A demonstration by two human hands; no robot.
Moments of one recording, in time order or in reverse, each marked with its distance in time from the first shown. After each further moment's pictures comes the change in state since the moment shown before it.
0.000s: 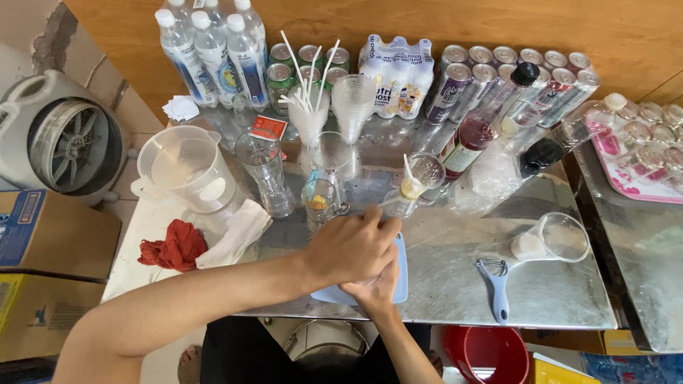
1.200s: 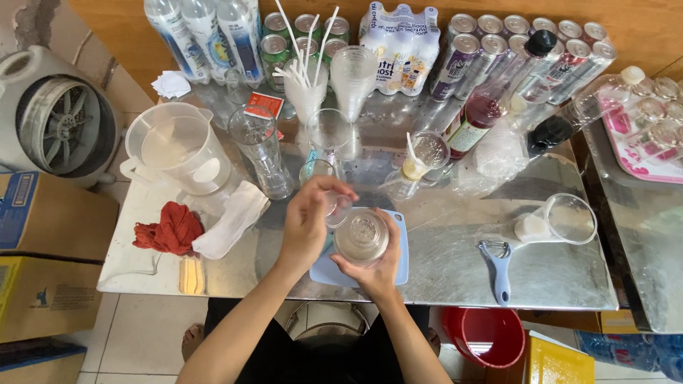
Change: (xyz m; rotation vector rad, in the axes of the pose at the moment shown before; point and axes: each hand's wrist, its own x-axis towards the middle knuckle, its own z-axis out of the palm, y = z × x) left_hand -0.033 -0.010 -0.005 -1.297 0.491 -0.646; right_hand 0.000 -0.007 -0.004 0.085 -0.005 -0.021
